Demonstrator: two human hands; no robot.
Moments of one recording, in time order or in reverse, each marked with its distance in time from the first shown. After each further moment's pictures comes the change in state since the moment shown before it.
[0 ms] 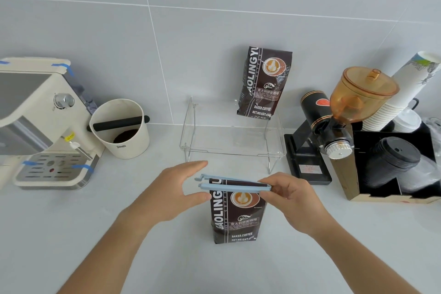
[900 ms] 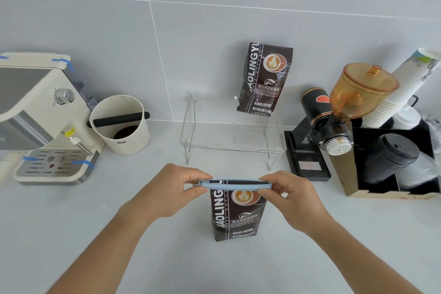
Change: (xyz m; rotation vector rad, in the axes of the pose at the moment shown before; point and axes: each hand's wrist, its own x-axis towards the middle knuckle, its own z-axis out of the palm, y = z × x) left_hand -0.004 0.003 -0.001 -0.055 -0.001 0.028; right_hand -0.005 0.006 0.001 -0.385 0.086 -0.228
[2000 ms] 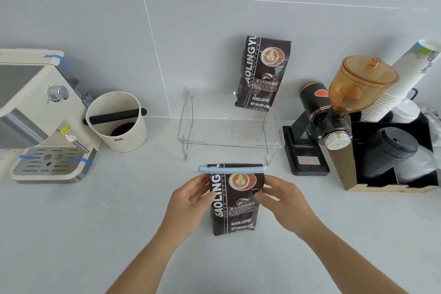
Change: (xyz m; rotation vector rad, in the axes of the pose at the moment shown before) left_hand -0.014 -0.016 0.088 -0.772 0.246 -0.301; right_hand -0.010 0.037 0.026 0.291 -0.137 0.371
